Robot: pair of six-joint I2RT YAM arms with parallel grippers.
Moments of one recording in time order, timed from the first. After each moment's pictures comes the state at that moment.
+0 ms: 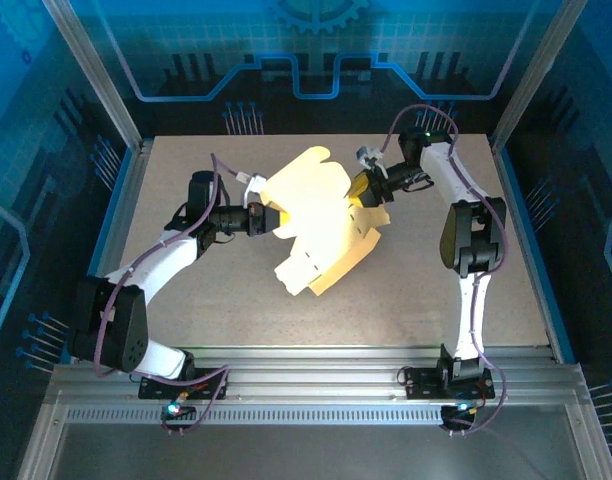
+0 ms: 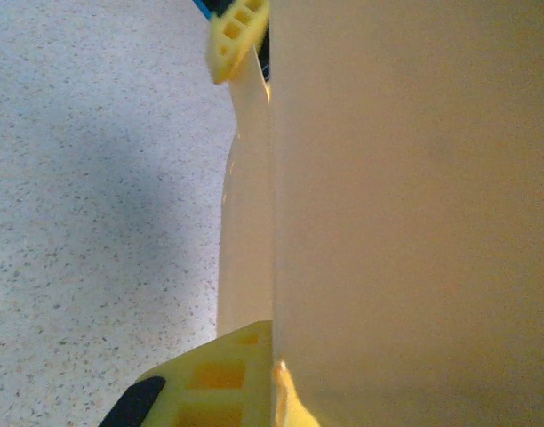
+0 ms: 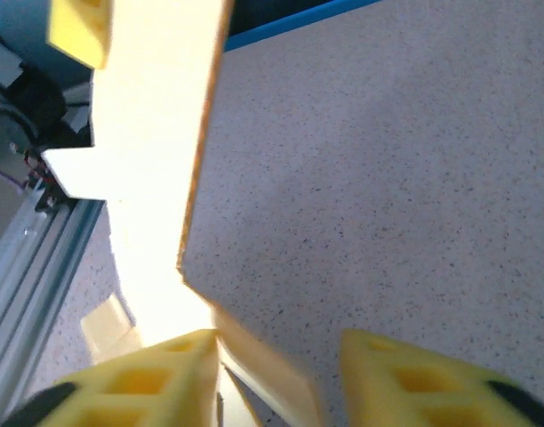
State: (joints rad) left arm -0.19 1.44 0.90 0.04 1.03 -0.38; right arm 0.12 2.19 2.00 -1.35 -1.13 -1.22
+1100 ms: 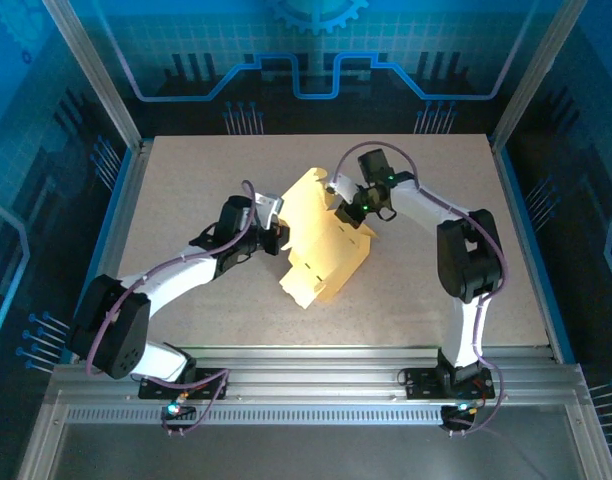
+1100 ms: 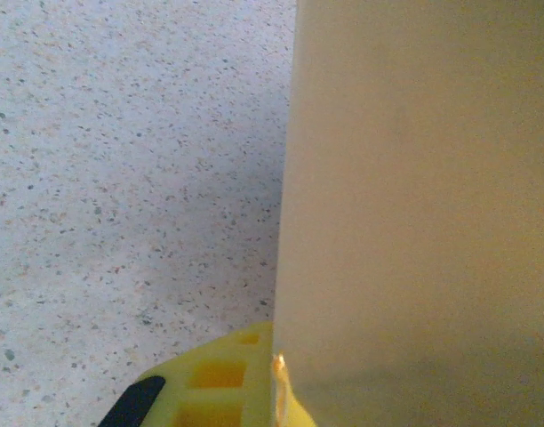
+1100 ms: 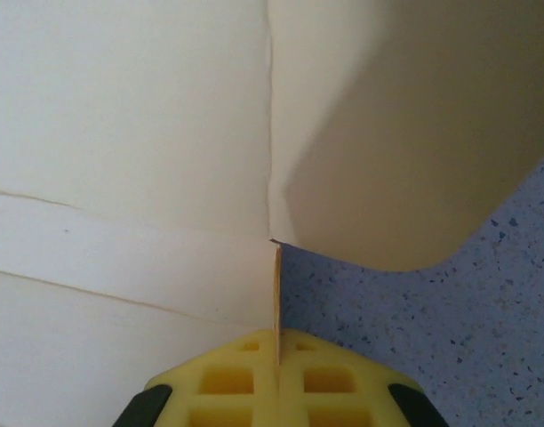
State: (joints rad) left arm -0.43 1.43 0.79 0.02 0.28 -0.25; right arm 0.36 1.97 1.48 -0.56 -0.41 -0.54
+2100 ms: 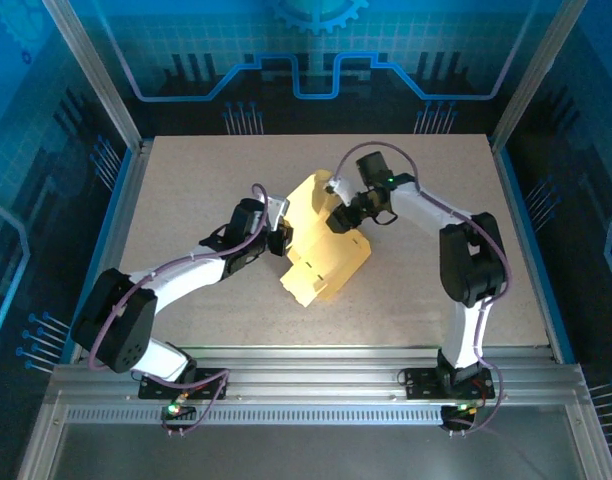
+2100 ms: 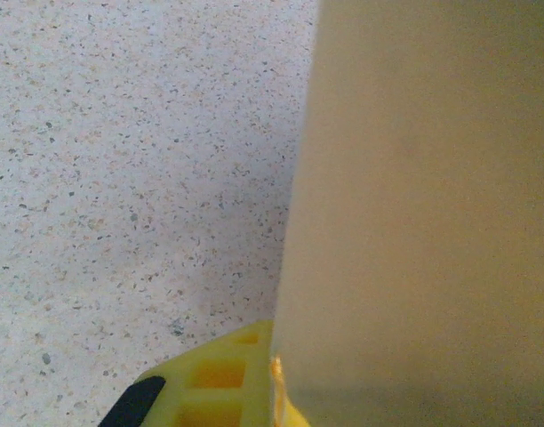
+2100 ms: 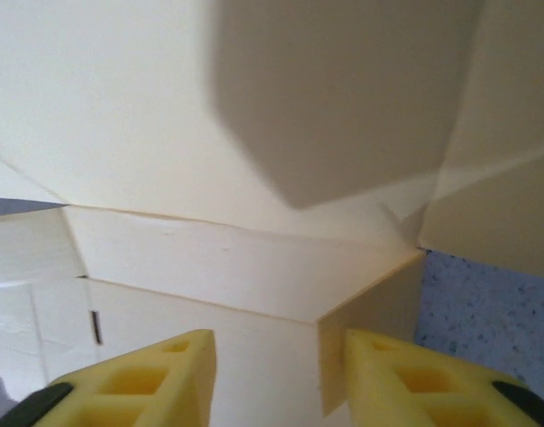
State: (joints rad) left arm -0.48 1.47 0.81 0.04 0.13 -0.25; right arm 0.36 1.92 1.44 -0.61 -0.57 -0.36
